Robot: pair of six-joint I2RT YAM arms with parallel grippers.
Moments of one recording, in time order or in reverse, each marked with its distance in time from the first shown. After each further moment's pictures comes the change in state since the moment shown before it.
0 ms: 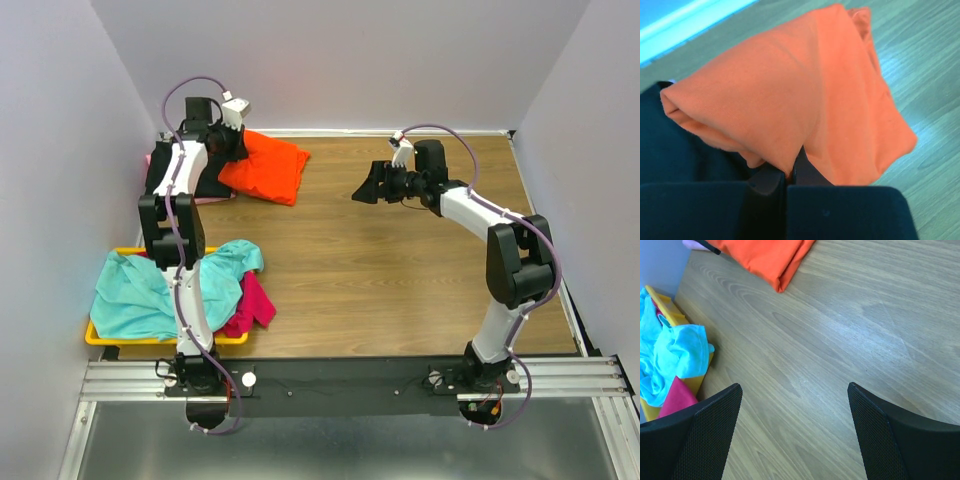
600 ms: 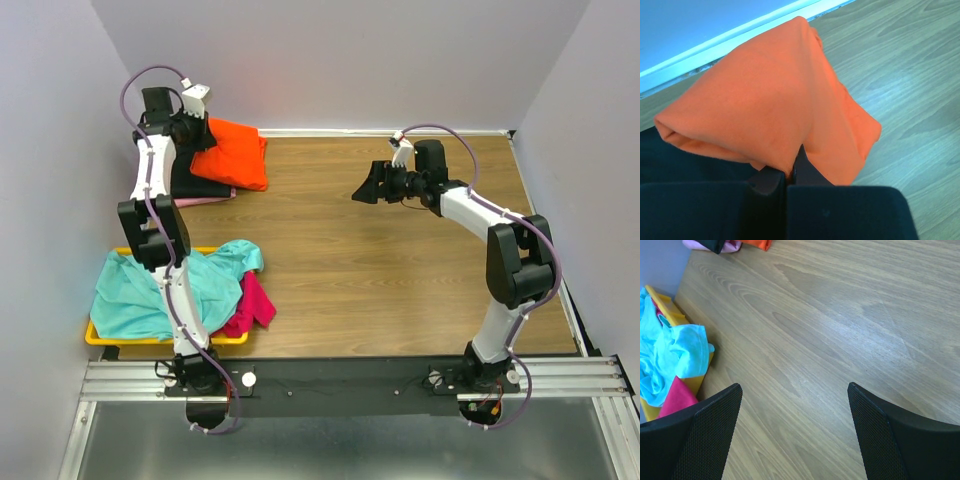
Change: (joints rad) left arm 0.145 0.029 0.177 -0.095 0.065 0.018; right arm -0.002 0.000 0.000 0.000 0.000 0.000
